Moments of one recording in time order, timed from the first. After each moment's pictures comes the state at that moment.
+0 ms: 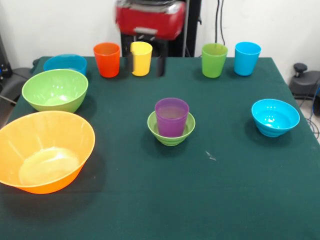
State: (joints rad) arm -0.40 -0.78 0.13 1.57 -0.13 0.63 1.86
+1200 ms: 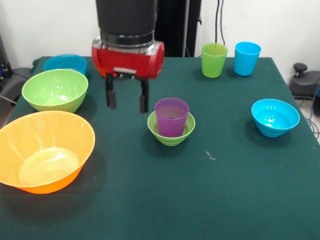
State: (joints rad) arm -0.44 -0.66 0.22 1.38 -0.22 0.72 1.86
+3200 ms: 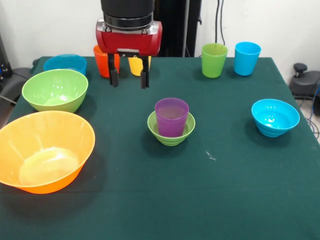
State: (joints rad) arm -0.58 -0.74 0.39 1.56 -0.38 0.77 1.82
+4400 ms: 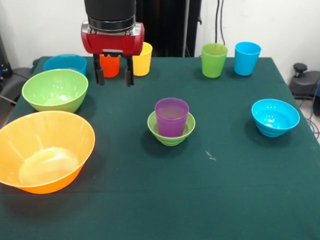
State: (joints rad) arm -0.68 -0.74 0.47 1.62 -0.48 0.77 1.81
